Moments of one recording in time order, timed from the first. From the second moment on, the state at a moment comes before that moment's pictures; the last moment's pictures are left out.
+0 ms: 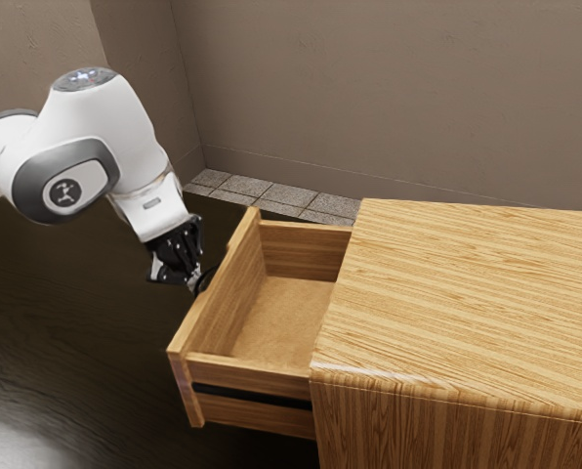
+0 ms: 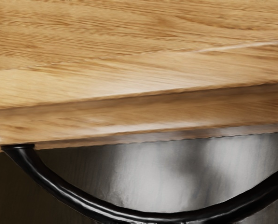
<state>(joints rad) -0.69 -0.44 0.40 -2.35 0.15 2.12 1.03</state>
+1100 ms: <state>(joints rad) -0.76 -0.25 0.23 -2.16 -0.01 2.14 1.02</state>
